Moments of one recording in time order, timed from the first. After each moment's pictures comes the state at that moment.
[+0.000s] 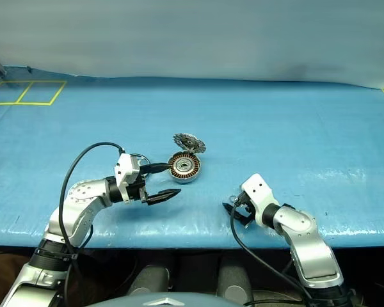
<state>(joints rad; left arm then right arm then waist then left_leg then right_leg) -0.21 0.48 -0.12 -0.06 -0.36 0.25 -1.00 0.09 -0.46 0.03 -0.44 0.06 0.69 0.67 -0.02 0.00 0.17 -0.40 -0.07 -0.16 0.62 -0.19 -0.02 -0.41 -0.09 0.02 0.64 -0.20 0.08</state>
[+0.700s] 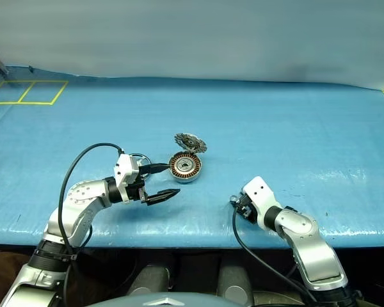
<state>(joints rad) -0.20 0.49 -0.12 -0.06 -0.35 0.25 -0.99 0.09 -0.50 0.06 -0.44 0.10 0.69 0.61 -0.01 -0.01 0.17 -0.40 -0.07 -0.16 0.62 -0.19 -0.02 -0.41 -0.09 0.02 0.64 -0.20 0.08</state>
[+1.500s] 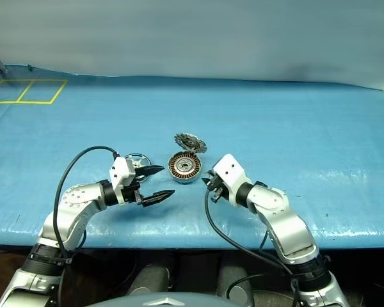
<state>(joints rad) -0.17 0.51 -0.11 -0.06 -0.33 0.24 -0.96 -0.21 -0.39 0.24 -0.42 0.13 0.70 0.58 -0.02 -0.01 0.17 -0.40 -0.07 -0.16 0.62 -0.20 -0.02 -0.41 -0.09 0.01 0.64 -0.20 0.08</state>
